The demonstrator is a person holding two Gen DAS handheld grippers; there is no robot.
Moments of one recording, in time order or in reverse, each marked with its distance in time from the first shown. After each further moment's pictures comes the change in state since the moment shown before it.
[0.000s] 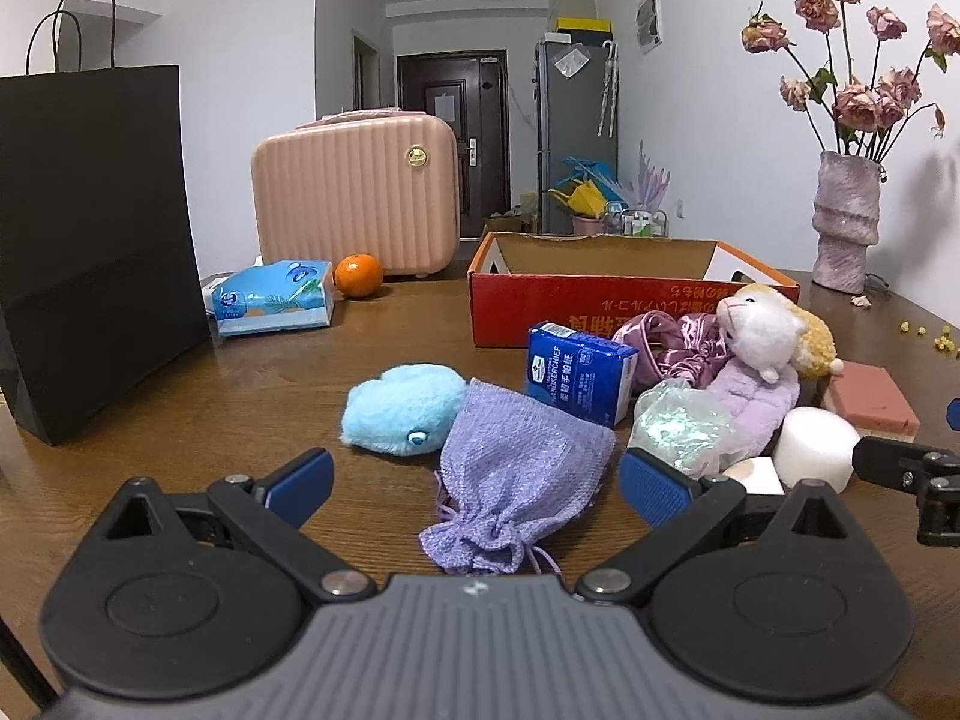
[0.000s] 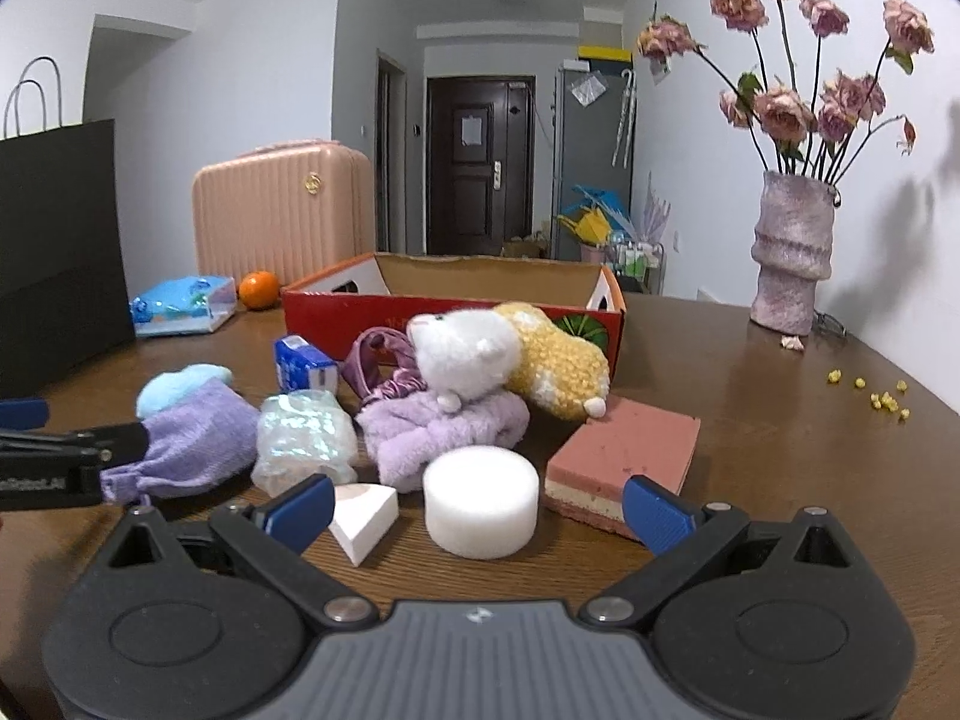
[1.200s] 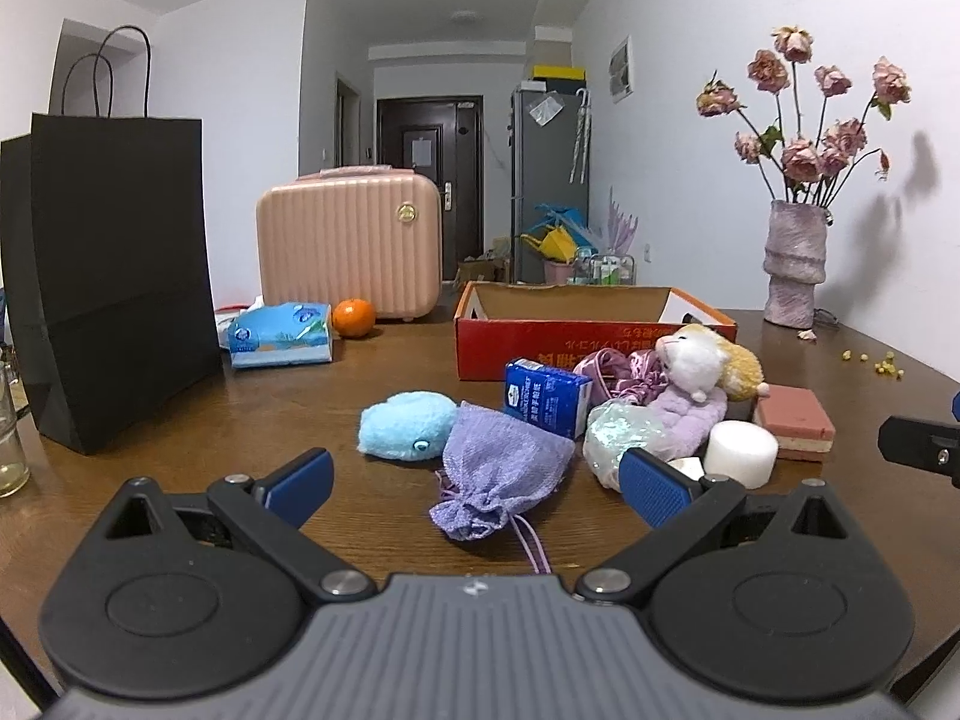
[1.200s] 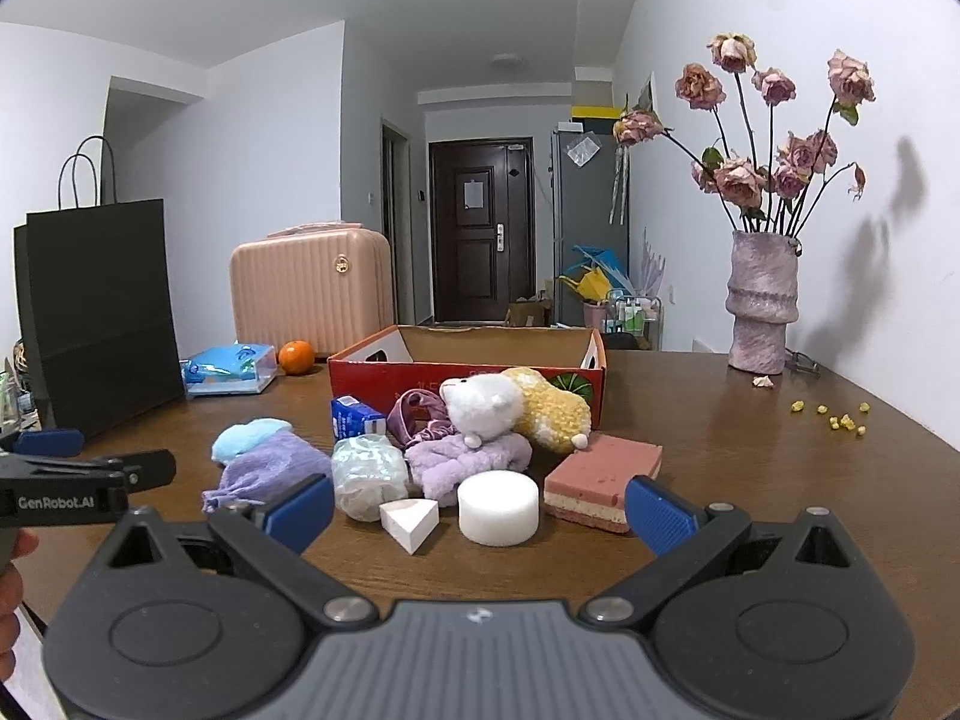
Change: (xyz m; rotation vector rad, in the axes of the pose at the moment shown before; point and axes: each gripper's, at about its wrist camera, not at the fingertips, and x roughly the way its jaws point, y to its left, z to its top) left arm -0.085 0.013 -0.011 -0.001 -0.099 -0.062; right arm -0.102 0.003 -0.014 0.032 -0.139 0.025
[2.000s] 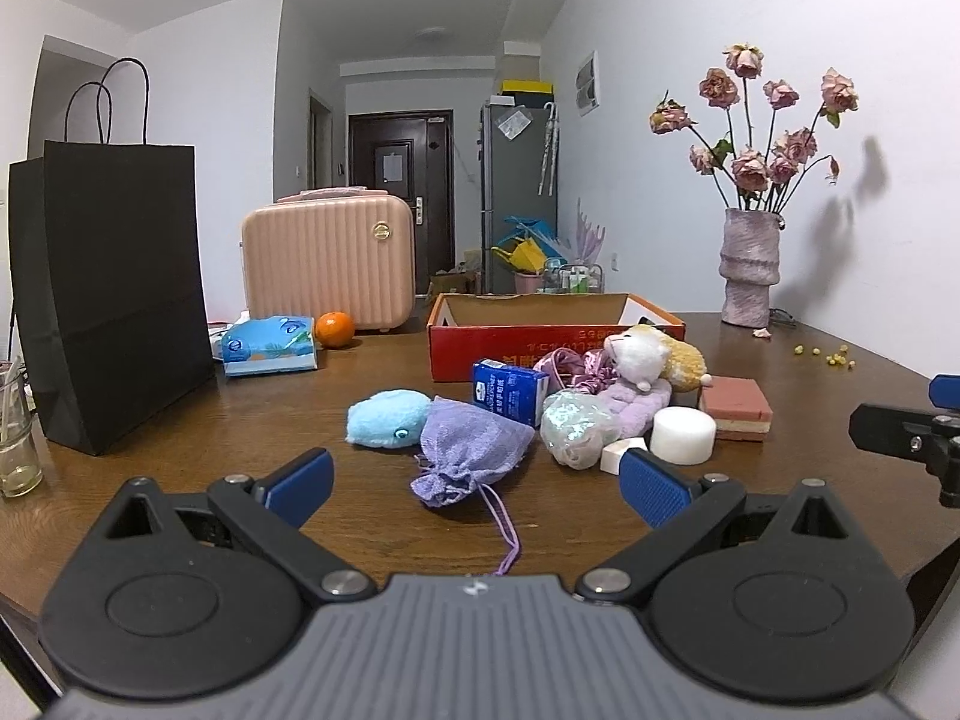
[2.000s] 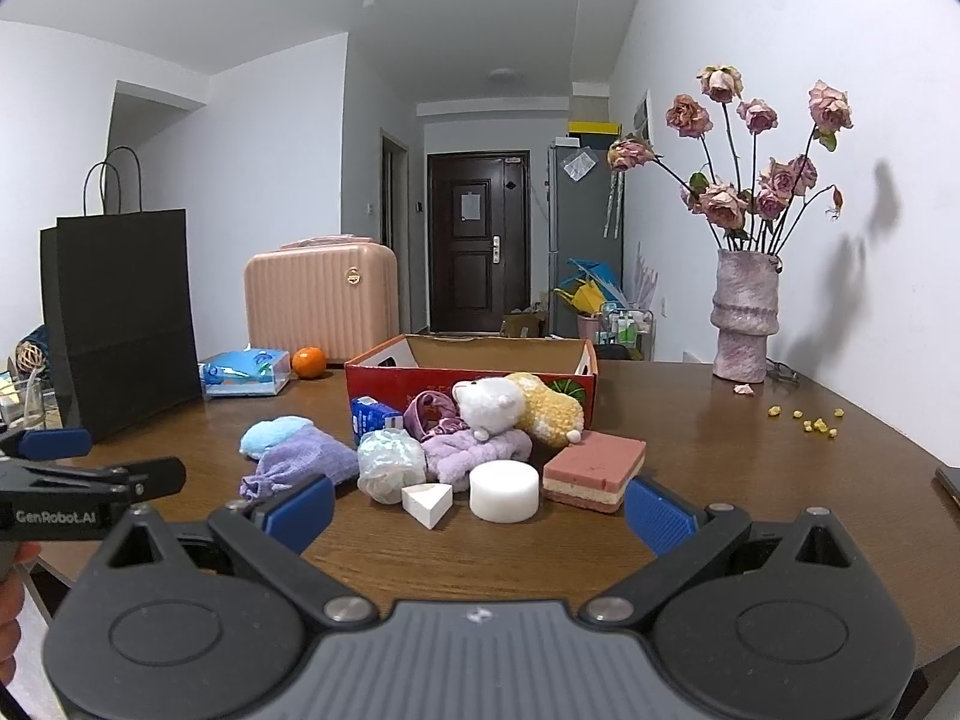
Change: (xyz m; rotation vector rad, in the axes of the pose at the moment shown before) left arm -0.055 -0.003 -0.012 0.029 -0.024 -0.060; right arm -0.060 0.014 -0.007 -0.014 -0.027 -0.012
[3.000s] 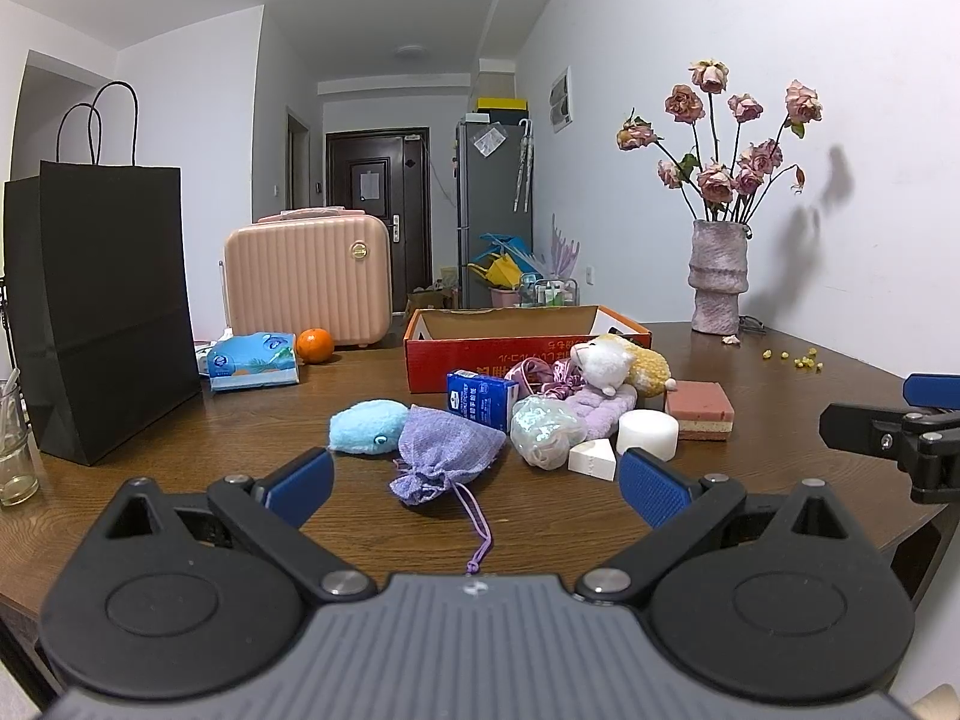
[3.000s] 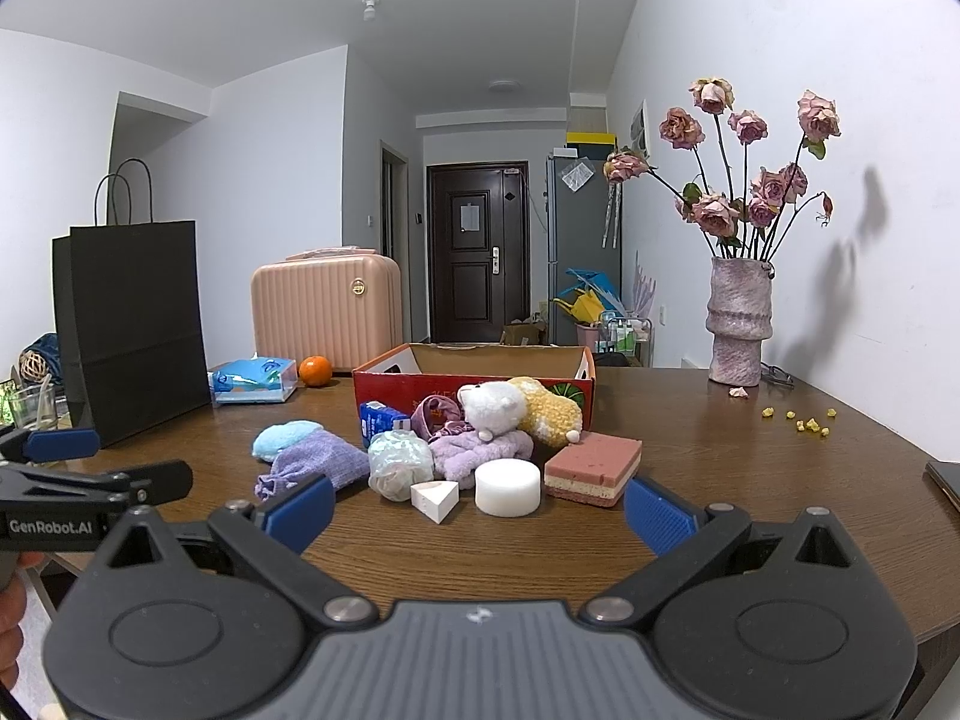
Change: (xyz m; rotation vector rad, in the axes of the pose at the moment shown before) left arm -0.025 -0.005 -0.003 0.021 -0.037 -0.047; right arm -0.027 0.006 -0.007 0.007 -0.023 -0.004
